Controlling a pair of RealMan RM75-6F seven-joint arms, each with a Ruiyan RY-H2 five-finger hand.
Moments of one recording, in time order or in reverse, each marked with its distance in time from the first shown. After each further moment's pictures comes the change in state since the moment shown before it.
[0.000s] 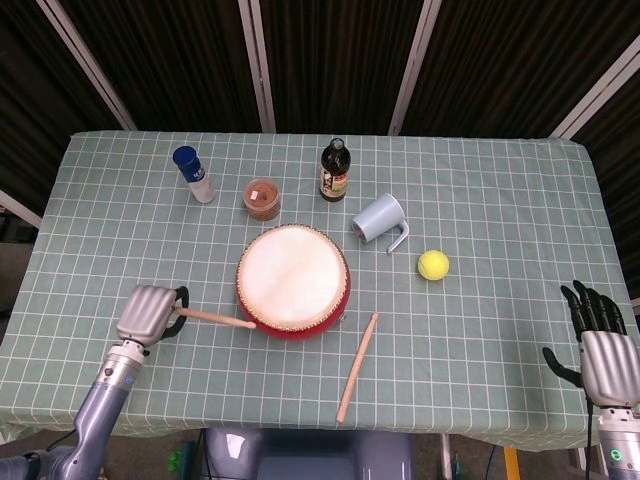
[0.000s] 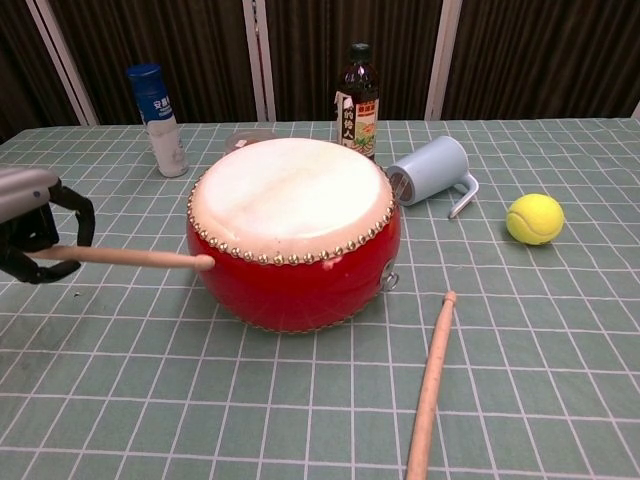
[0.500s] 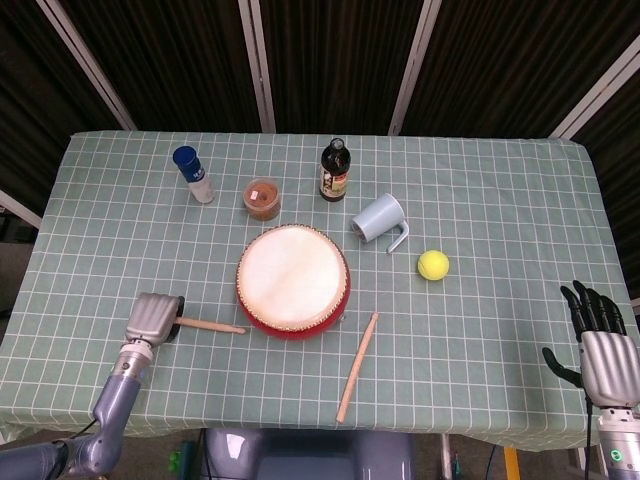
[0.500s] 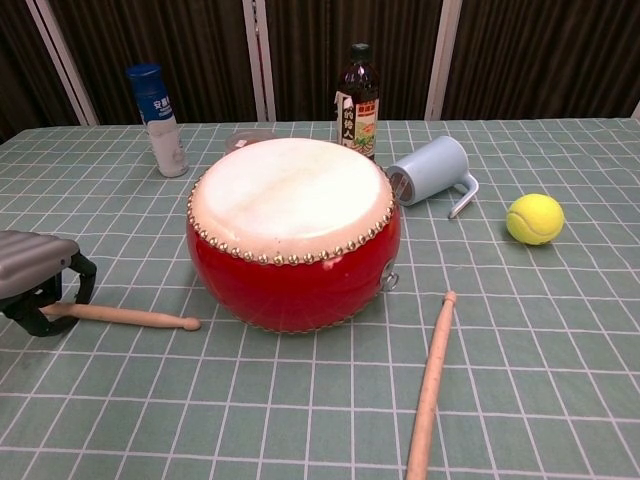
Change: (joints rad) left arm -0.035 -0.163 0.011 0.256 -0.190 -0.111 0.166; right arm -0.002 0.001 0.000 0.001 0.003 0.000 0.006
